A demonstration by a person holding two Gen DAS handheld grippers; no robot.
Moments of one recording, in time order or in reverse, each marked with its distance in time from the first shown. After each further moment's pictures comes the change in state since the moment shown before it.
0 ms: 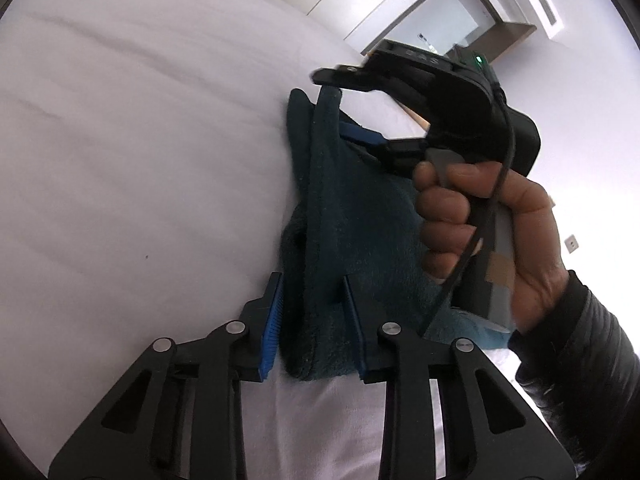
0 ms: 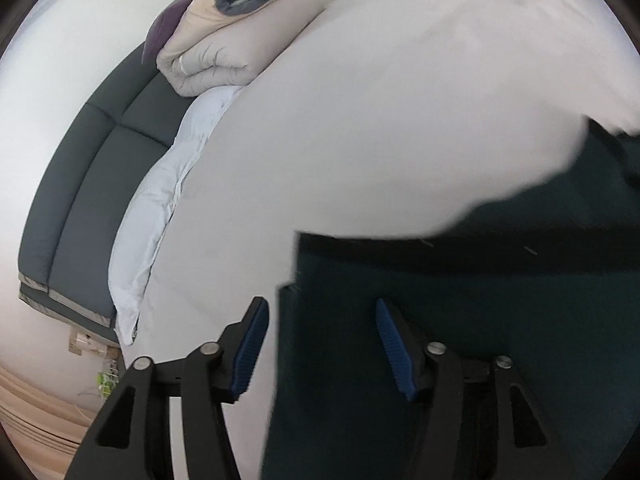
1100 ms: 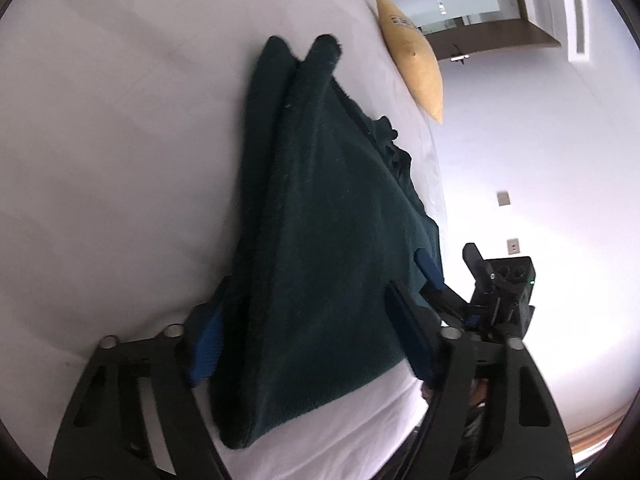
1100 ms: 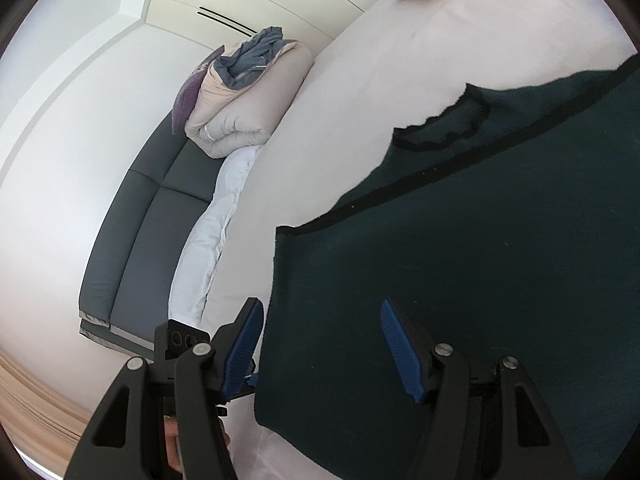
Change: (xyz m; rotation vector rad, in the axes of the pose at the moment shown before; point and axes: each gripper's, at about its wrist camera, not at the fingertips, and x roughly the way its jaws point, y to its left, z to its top) left arm 0.076 0.004 0.083 -0.214 0.370 -0.230; right arm -0.166 -0.110 -0.084 0.197 -0.167 0.192
